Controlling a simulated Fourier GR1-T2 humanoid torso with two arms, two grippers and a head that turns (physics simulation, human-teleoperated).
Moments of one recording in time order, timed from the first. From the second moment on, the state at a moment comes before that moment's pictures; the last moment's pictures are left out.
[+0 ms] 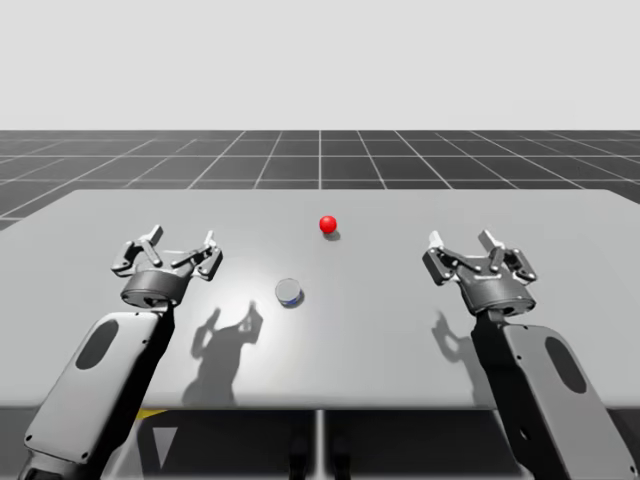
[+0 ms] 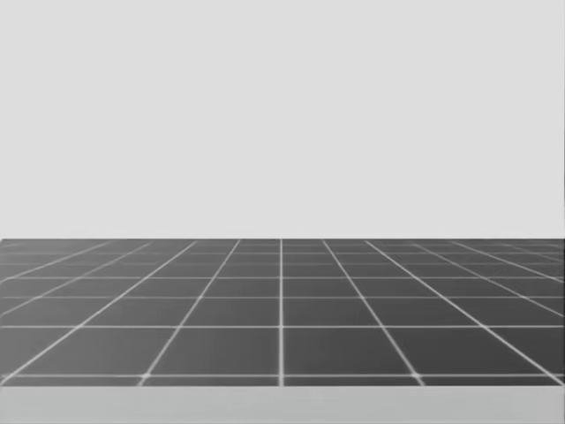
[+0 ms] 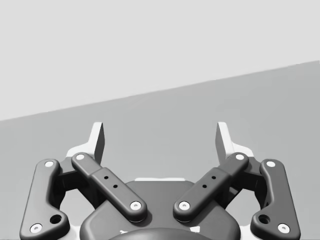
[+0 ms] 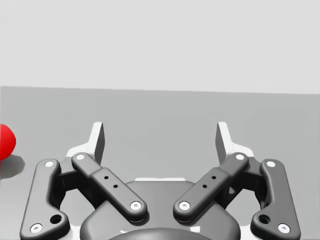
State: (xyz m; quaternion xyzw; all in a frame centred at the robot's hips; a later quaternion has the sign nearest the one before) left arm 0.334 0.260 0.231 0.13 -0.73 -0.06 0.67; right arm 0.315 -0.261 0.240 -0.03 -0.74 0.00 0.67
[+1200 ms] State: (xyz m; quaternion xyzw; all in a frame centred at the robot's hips) left arm 0.340 0.269 0.224 0.13 -0.72 -0.06 0.68; right arm 0.319 -0.267 0.233 -0.03 -0.73 0.01 0.68
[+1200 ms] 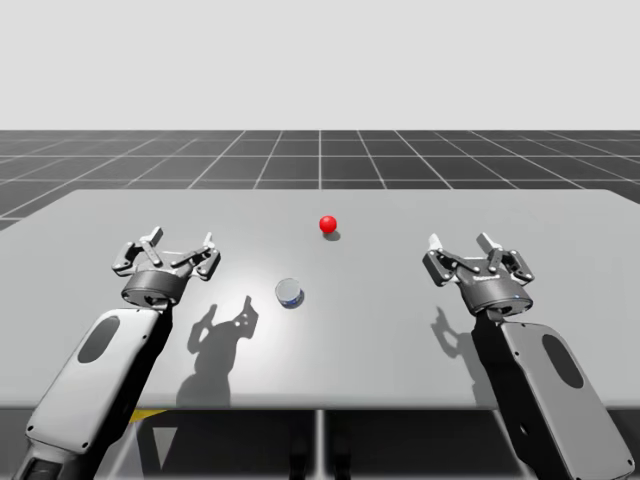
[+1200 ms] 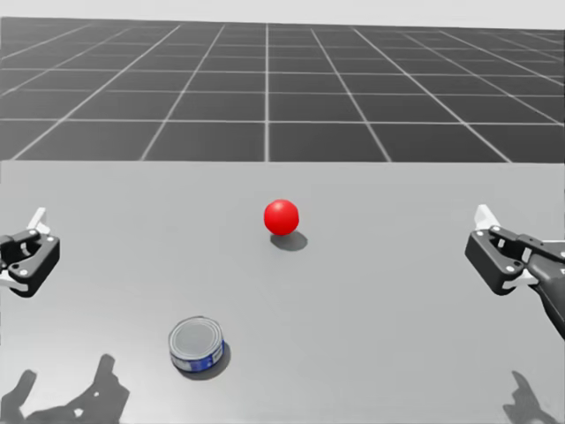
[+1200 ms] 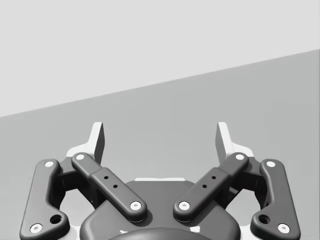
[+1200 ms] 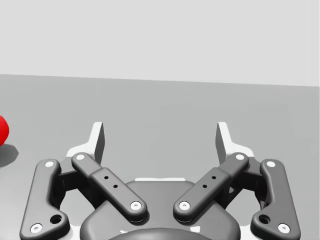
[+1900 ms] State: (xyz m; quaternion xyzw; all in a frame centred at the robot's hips) left arm 0.340 0.269 0.225 0.13 -0.72 -0.06 0.68; right arm 0.319 -0.265 0.233 -0.03 -0.73 0.01 0.68
